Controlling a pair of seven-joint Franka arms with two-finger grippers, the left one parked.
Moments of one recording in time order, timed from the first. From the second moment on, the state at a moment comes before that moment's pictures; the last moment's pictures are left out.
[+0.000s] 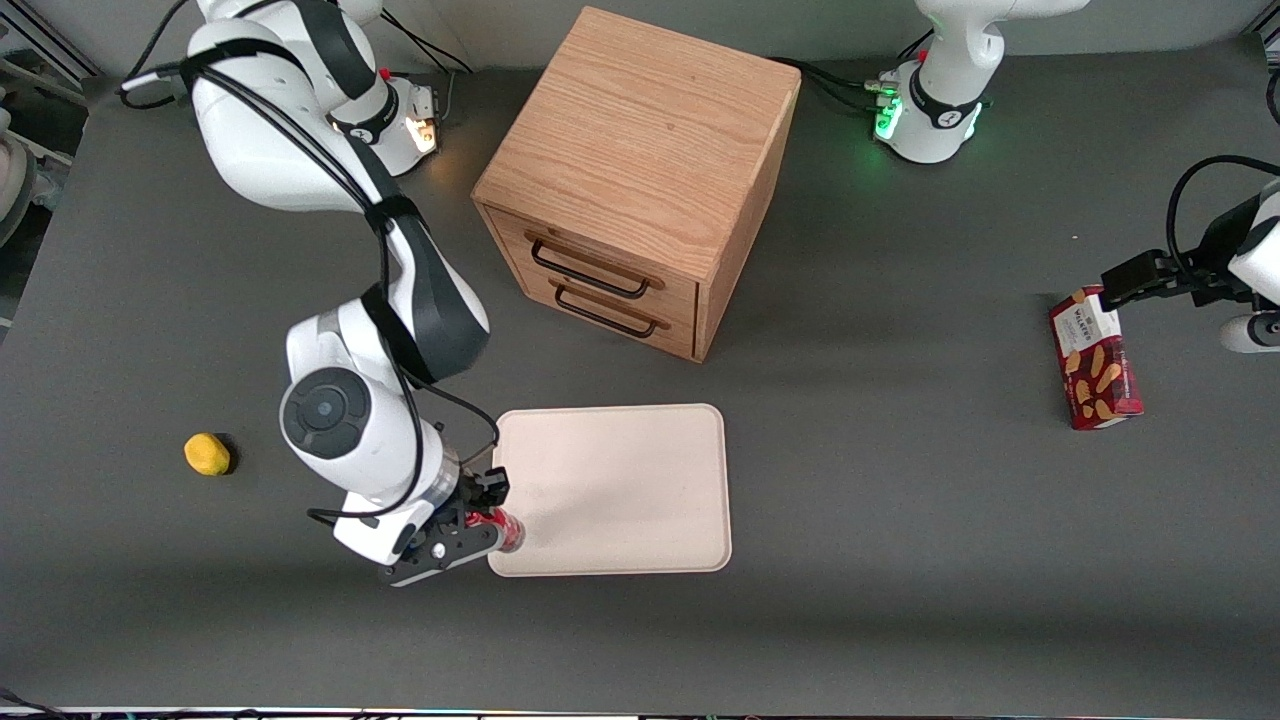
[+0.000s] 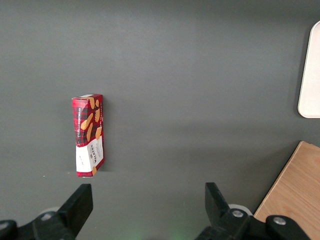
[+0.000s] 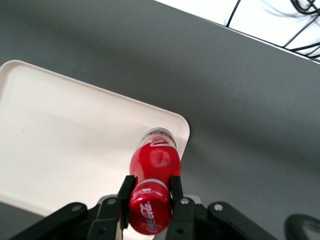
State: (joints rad) arm 0.35 0.91 0.06 -0.85 -0.07 1.87 0.07
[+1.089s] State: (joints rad) arm 0.35 0.98 0.06 -0.87 -0.07 2.00 0.13
